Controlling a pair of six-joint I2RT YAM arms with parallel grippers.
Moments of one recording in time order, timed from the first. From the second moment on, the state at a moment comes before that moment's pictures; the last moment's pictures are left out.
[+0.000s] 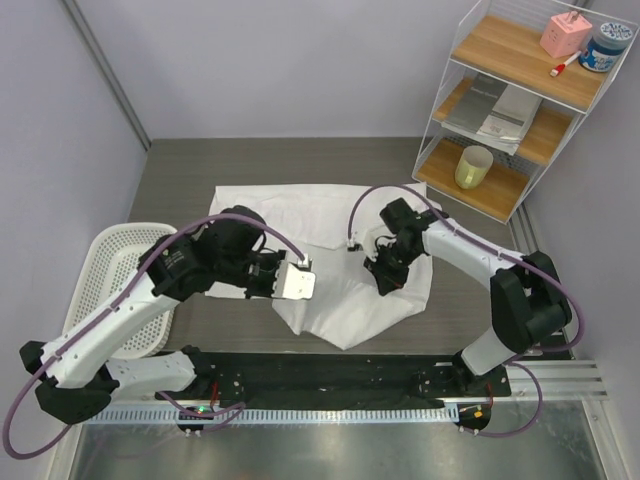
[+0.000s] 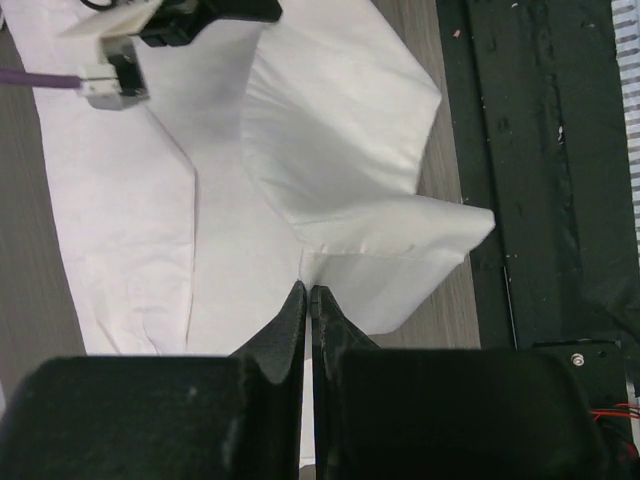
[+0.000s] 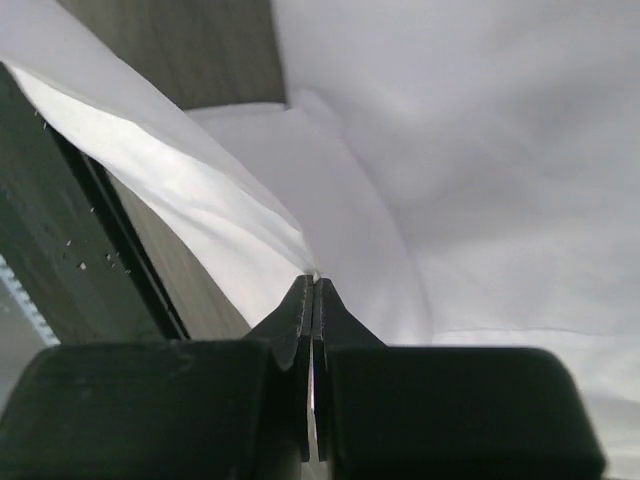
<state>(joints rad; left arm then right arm) -0.91 1.08 1.37 -1.12 0.37 0.84 0.50 1.56 1.03 -0.89 -0.49 -0.66</state>
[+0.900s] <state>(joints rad) -0.57 1.23 1.06 -1.05 0.52 0.84 0.29 1.17 0.88 -0.85 -0.56 -0.61</state>
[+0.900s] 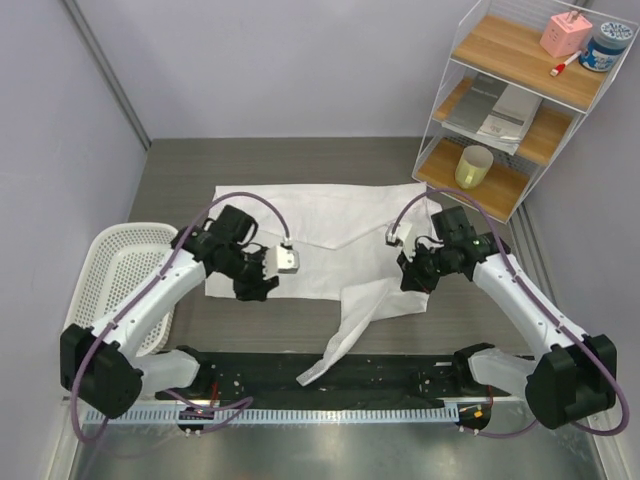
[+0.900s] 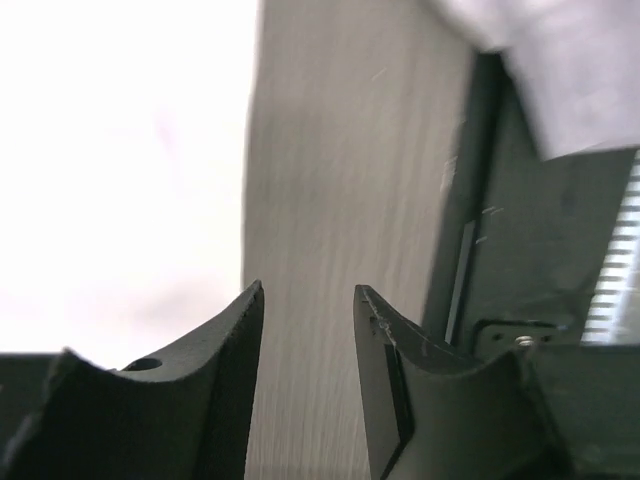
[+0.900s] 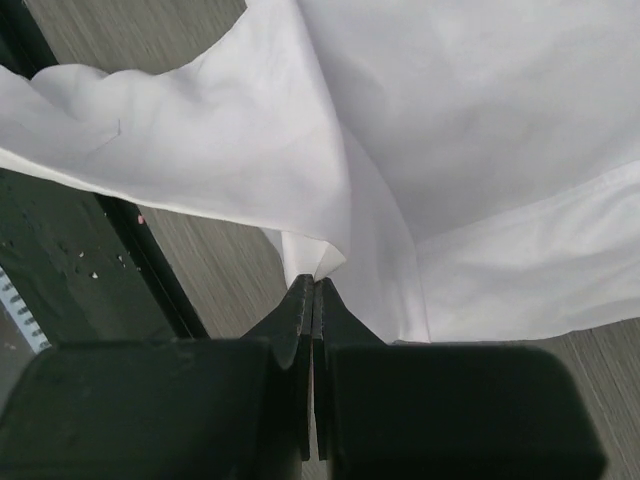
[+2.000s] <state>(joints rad) -0.20 1.23 0.57 -0.64 0.09 1.41 0.32 0.94 0.80 -0.94 -0.53 -0.71</state>
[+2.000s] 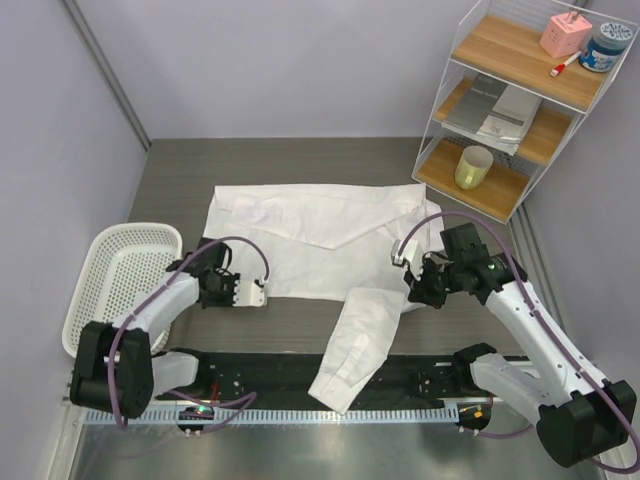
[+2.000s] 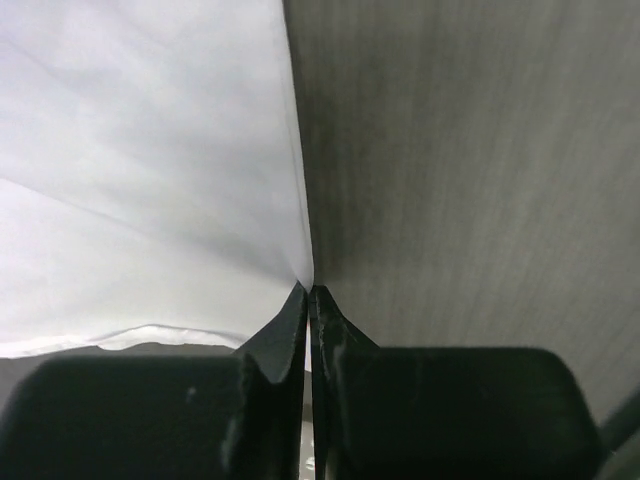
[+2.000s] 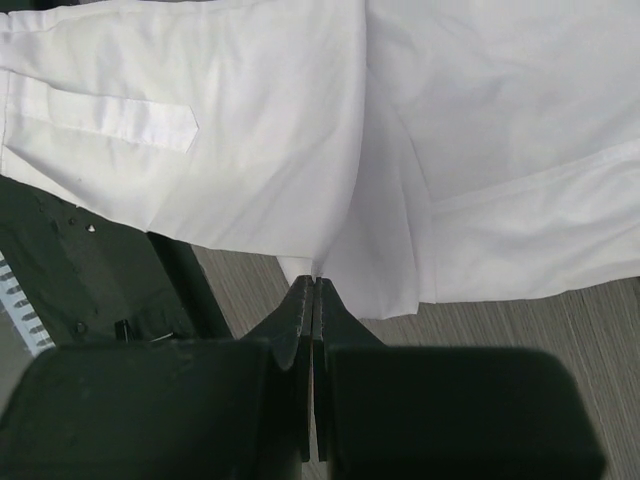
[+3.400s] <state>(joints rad) -0.07 1.79 1.39 -0.96 0.26 1.36 0.28 1.68 1.62 -0.75 -0.42 -0.82</state>
